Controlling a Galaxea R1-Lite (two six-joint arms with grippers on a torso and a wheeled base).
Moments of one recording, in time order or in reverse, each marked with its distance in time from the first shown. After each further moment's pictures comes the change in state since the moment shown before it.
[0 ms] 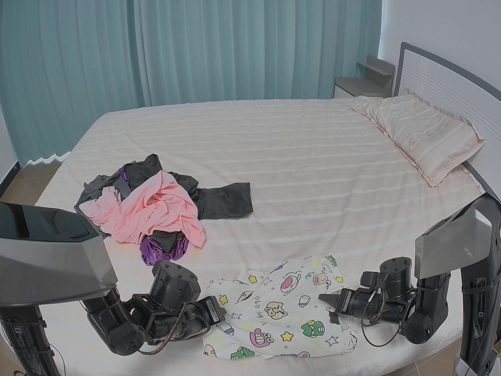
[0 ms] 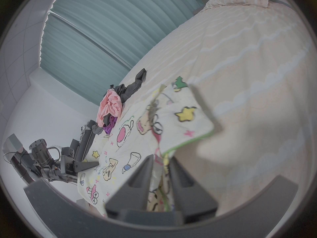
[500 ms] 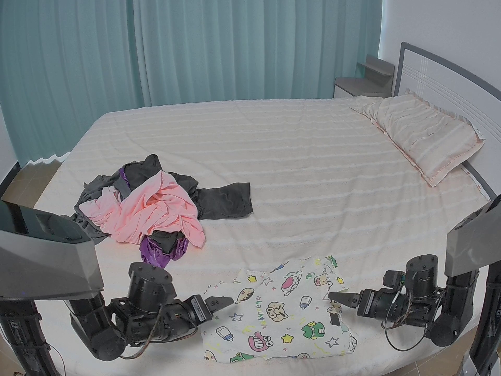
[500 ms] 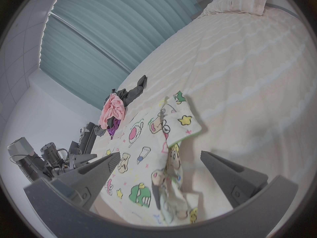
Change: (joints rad) left arm 0.059 -0.013 0.145 -0.240 -0.111 -0.041; right arm -0.021 -0.177 0.179 0.000 -0.008 -0.009
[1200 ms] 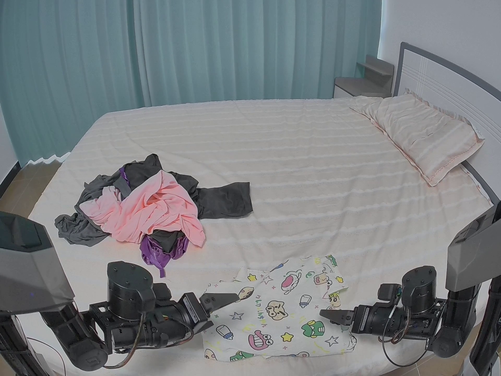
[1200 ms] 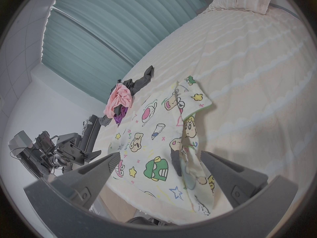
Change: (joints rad) left arm -0.051 -0.153 0.104 -0.106 -0.096 -0.194; right arm 0.122 -0.049 0.076 0.000 -0.046 0.036
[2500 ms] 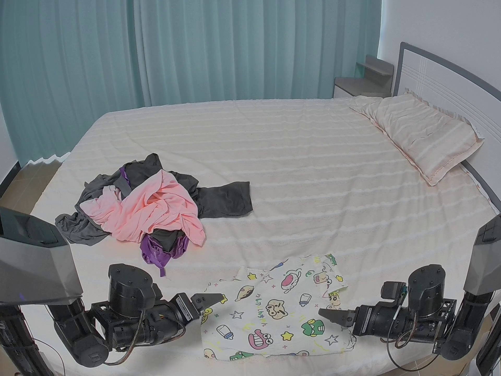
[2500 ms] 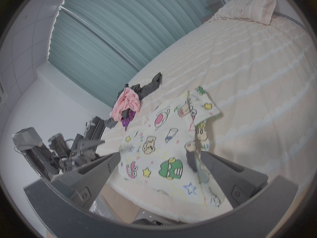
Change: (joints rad) left arm 0.057 0.063 0.015 0.002 0.093 0.089; right arm 0.077 -0.145 0.000 0.093 -0.071 0.007
